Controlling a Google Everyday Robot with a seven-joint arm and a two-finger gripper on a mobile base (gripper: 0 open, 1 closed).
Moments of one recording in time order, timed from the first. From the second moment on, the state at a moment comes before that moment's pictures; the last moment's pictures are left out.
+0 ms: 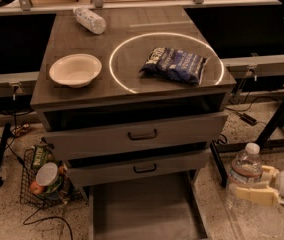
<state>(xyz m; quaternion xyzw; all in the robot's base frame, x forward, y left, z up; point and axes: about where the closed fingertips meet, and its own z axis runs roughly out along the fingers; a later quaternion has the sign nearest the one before) 0.395 -0.264 0.719 -0.34 0.74 0.34 0.47</state>
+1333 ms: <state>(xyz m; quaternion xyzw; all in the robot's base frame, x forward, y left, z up) 0.418 -0.125 0.470 -0.34 0.72 0.39 0.47</state>
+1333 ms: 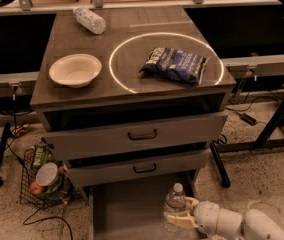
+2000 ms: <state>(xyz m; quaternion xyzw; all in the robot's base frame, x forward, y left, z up) 0.422 -0.113 0.456 -0.33 0.71 0.39 0.48</state>
